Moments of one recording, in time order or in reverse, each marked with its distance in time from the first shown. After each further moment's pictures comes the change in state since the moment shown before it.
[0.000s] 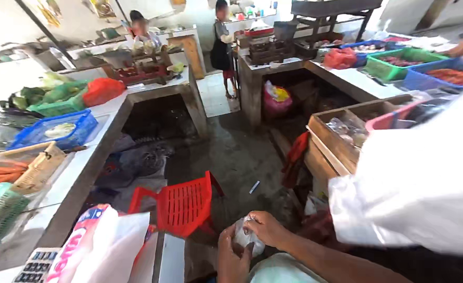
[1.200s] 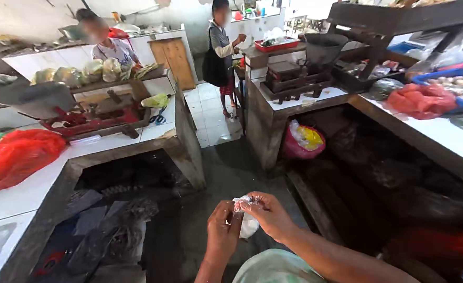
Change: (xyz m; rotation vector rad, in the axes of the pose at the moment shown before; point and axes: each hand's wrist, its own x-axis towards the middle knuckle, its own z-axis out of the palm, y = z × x) left_hand 0.868 0.053 0.041 -0.196 -0.038 0.533; right_hand 0.678 -0.187 -0.352 0.467 0.259 -0.373
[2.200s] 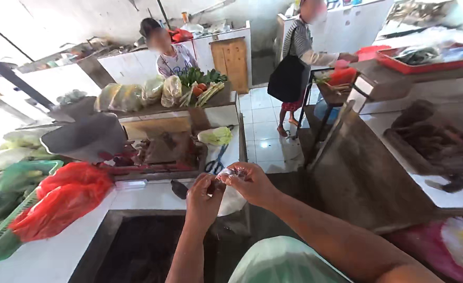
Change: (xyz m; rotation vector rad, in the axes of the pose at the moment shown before) left_hand 0.476 -0.274 -0.279 0.329 0.208 -0.071; right_hand 0.645 0.047 0.157 -0.121 -0.386 -0.247
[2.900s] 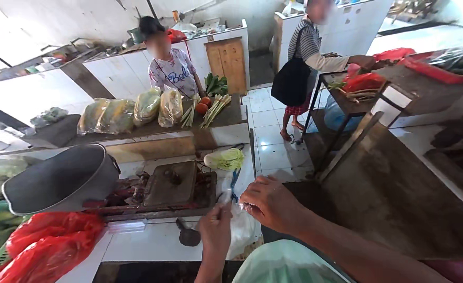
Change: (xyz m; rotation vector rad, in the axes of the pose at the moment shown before) left_hand 0.074 -0.093 0.012 -0.059 0.116 -0.362; right_hand 0.110 0.054 -0.025 -0.993 -0.173 -0.236
